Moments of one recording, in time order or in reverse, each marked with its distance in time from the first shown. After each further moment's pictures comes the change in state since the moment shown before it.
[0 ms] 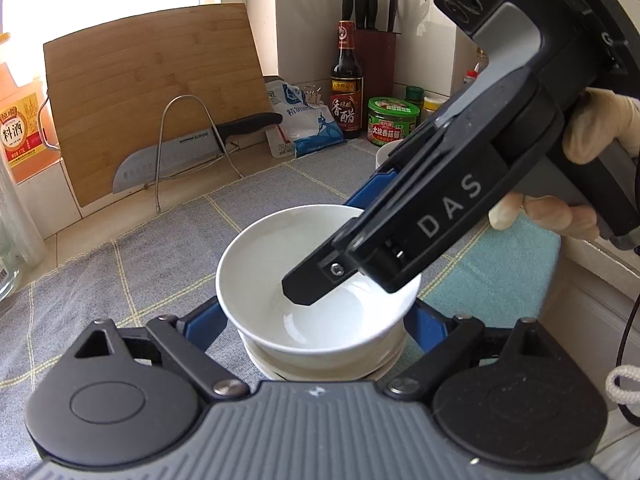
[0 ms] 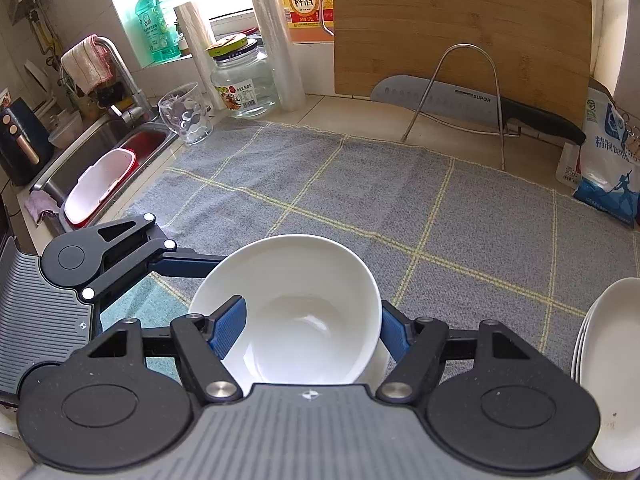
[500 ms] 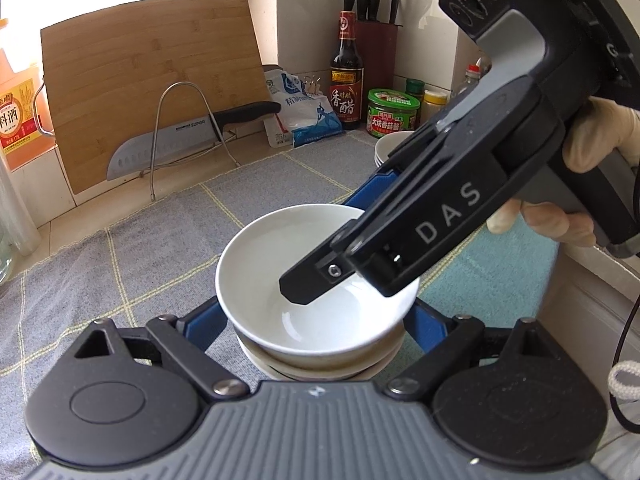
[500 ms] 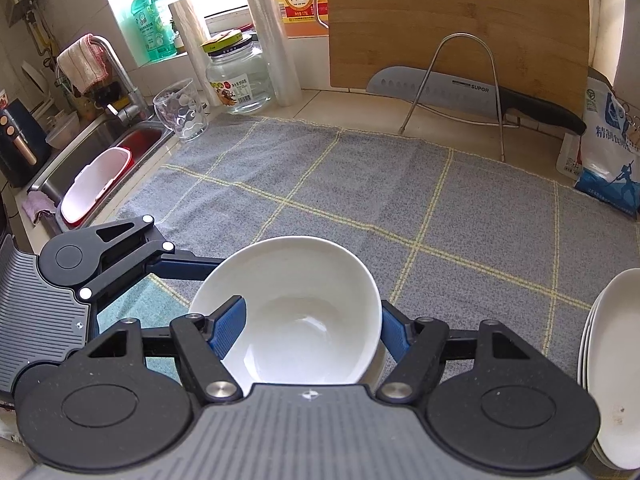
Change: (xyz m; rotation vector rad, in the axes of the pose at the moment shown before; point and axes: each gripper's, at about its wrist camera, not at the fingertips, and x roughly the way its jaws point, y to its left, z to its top) left arm 0.011 0.003 -0.002 -0.019 0.021 -0.014; right arm 0.009 -0.005 -0.004 0.010 0.001 0.004
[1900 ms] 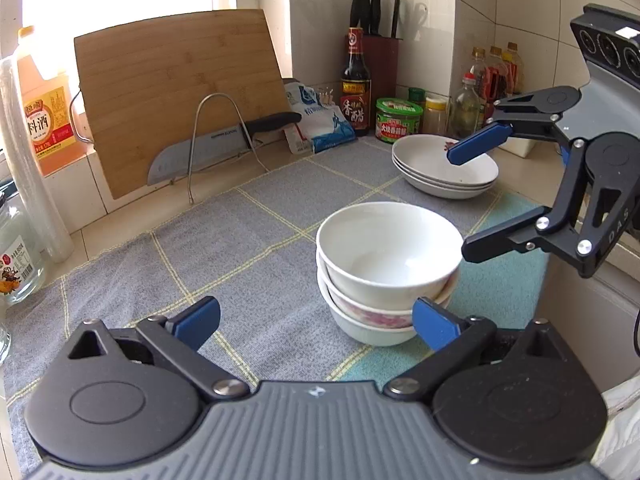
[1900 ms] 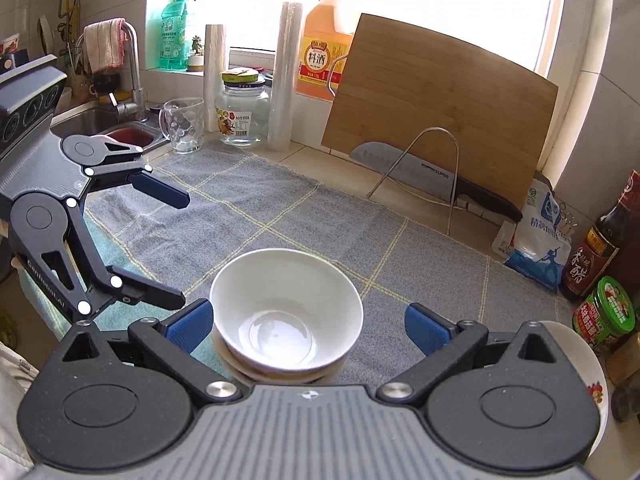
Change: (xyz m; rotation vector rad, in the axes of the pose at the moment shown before) left arm -0.045 0.059 -0.013 0.067 -0.018 -0.033; right arm -0.050 0.048 -0.051 -0.226 -0.187 -0.234
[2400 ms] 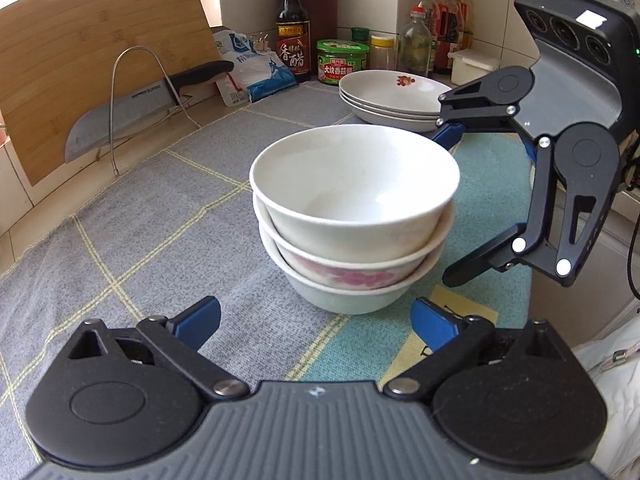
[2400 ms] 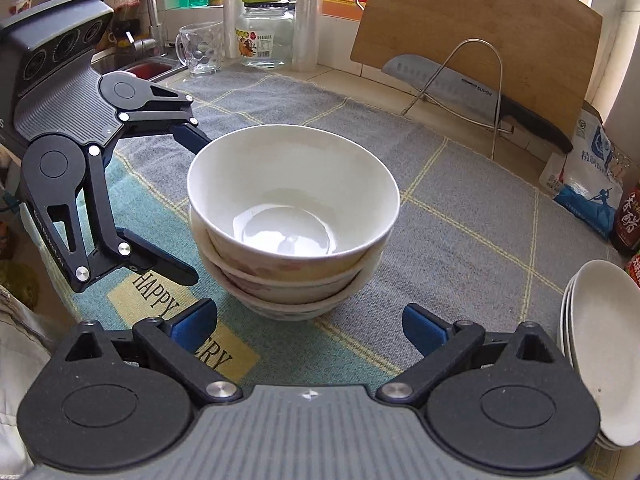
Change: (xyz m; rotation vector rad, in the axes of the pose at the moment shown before) left arm 0.063 -0.009 -0.012 0.137 0.102 -0.146; right arm 0.056 -0.011 -0.046 -0.047 0.144 0.117
